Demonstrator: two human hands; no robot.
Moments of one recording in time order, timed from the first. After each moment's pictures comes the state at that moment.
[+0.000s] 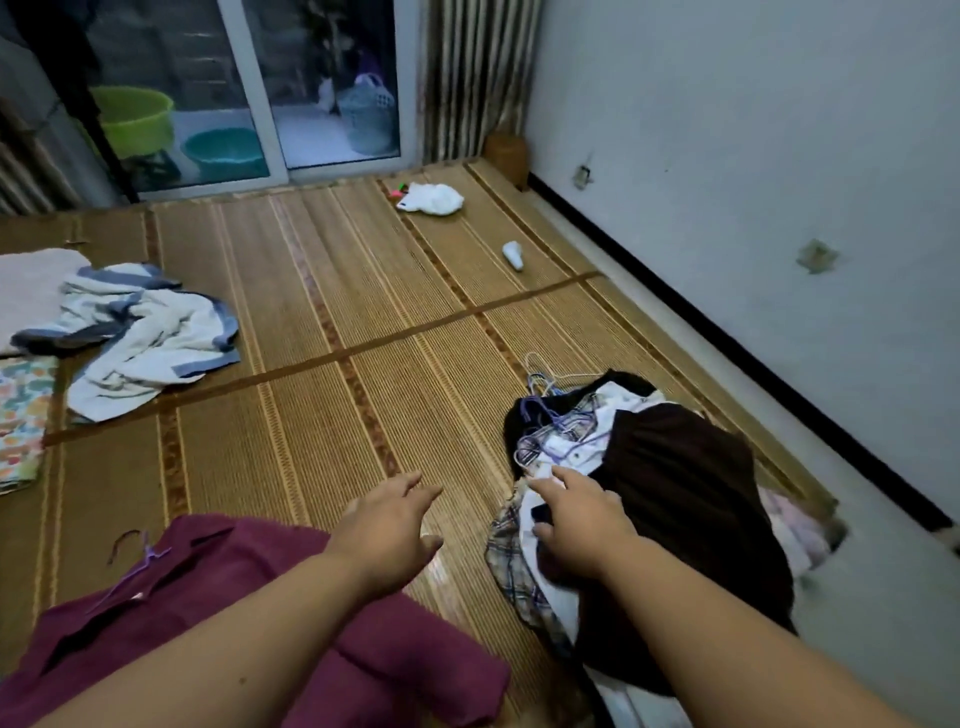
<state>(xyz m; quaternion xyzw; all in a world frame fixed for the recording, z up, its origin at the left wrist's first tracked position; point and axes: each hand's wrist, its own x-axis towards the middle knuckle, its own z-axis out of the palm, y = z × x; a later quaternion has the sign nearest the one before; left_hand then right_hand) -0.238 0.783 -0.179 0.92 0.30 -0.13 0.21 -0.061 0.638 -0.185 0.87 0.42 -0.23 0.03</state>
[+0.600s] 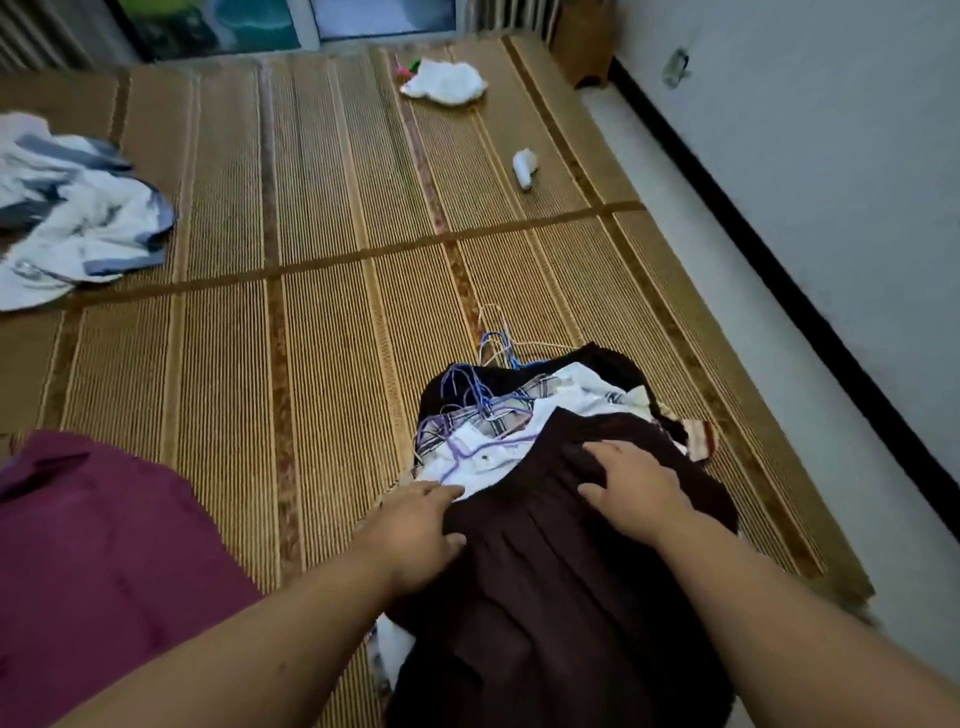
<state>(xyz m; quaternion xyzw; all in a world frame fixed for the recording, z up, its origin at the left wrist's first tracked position) 0.053 0.679 -0.307 0.83 0.41 -0.20 0.32 0.290 0.576 -0.303 0.85 0.44 -0.29 0.03</state>
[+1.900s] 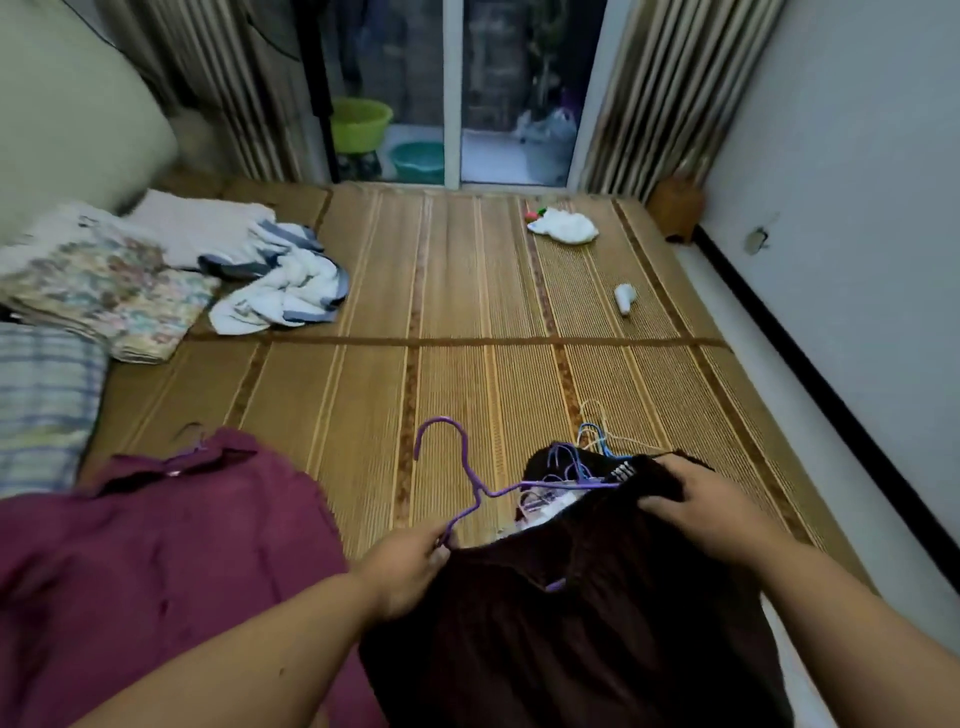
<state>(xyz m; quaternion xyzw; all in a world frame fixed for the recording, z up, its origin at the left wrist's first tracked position) -0.125 0.683 -0.236 0.78 0.46 -0.03 0.42 0.181 0.603 -0.166 0.80 0.52 -0.27 -0.12</state>
